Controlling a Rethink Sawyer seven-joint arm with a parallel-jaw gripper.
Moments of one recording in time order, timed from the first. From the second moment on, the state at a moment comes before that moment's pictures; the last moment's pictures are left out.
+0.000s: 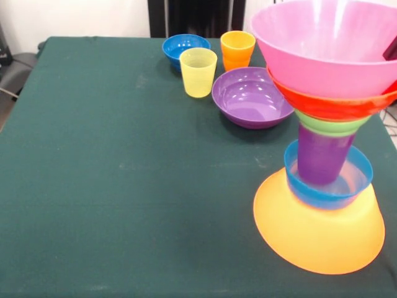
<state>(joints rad) 0.26 -0.43 -0.17 0.82 -0.20 1.22 1.94</state>
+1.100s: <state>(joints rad) 0.26 -0.41 -0.17 0.77 -0.21 1.07 1.94</state>
